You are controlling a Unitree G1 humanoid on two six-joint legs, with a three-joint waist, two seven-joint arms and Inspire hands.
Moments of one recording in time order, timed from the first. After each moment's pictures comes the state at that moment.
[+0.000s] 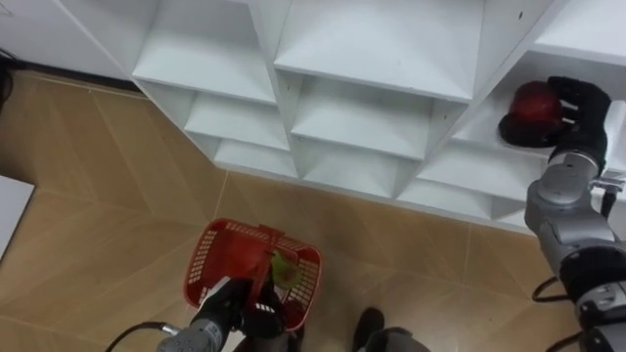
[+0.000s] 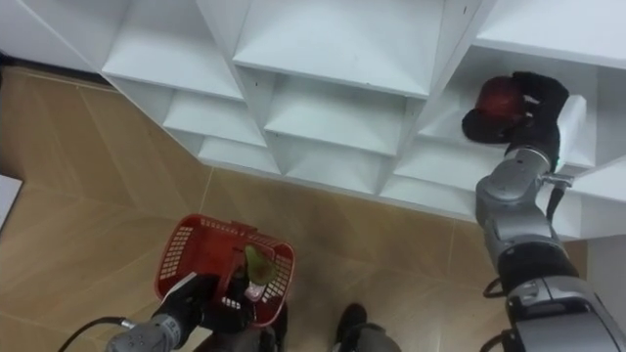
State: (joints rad) left arm -0.07 0.22 -0.36 0.84 -0.13 0.00 -0.07; right arm -0.57 -0.45 0.16 0.92 0.22 -0.09 -0.58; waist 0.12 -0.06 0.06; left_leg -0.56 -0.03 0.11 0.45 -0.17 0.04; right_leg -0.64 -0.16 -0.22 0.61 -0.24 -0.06
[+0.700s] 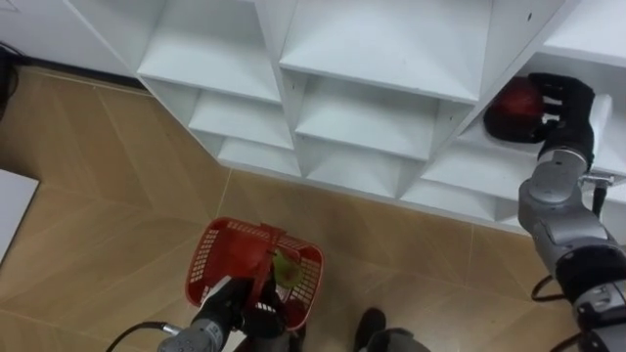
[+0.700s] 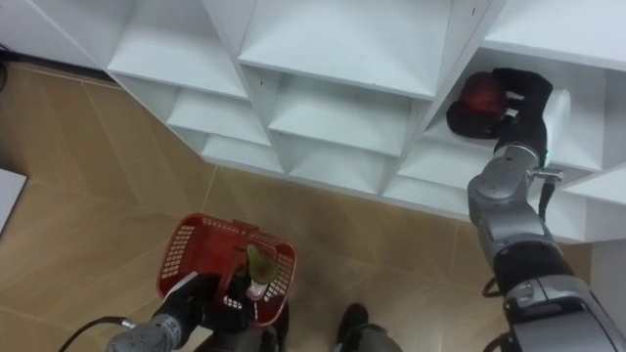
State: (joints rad) left arm -0.07 0.22 -0.36 0.84 -0.13 0.00 -0.07; right arm -0.57 -0.45 0.20 0.90 0.23 -0.09 -0.57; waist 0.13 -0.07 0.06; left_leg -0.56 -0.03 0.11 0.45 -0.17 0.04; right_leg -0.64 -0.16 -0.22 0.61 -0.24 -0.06
